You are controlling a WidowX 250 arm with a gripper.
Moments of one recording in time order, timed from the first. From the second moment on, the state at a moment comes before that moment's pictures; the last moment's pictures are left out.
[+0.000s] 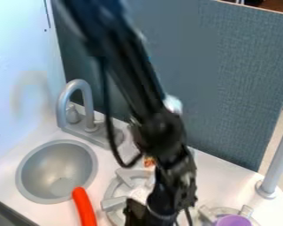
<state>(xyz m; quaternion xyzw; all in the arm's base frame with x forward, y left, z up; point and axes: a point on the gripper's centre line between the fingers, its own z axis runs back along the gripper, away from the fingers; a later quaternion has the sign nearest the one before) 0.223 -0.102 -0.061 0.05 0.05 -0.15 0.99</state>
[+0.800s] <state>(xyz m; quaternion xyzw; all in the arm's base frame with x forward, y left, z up) 0.316 -0.046 -0.055 0.06 0.03 0.00 1.00</state>
